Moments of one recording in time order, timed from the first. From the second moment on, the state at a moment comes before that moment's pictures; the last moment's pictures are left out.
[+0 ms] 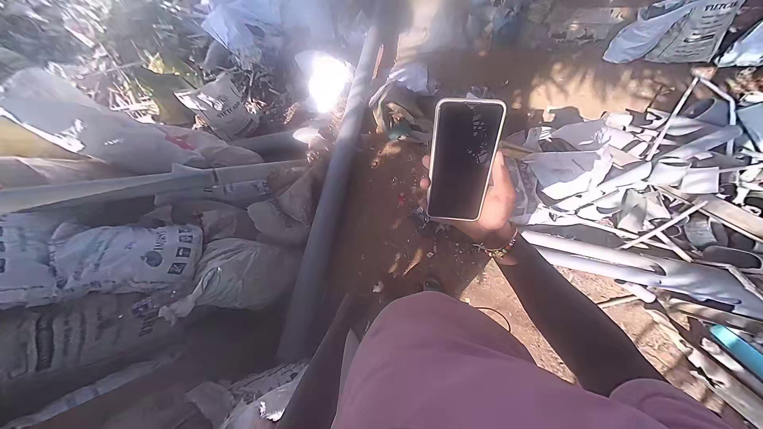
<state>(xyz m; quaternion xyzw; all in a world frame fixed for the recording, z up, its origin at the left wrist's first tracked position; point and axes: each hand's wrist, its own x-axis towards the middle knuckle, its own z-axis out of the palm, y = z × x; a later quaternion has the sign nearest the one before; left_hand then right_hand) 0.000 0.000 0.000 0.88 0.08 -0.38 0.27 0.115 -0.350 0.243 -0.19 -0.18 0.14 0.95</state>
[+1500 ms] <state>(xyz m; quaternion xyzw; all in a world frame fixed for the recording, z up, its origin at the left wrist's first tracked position) -0.087 0.059 -0.059 0.86 0.12 -0.45 0.21 0.103 -0.321 0.227 -0.26 -0.16 0.17 0.94</state>
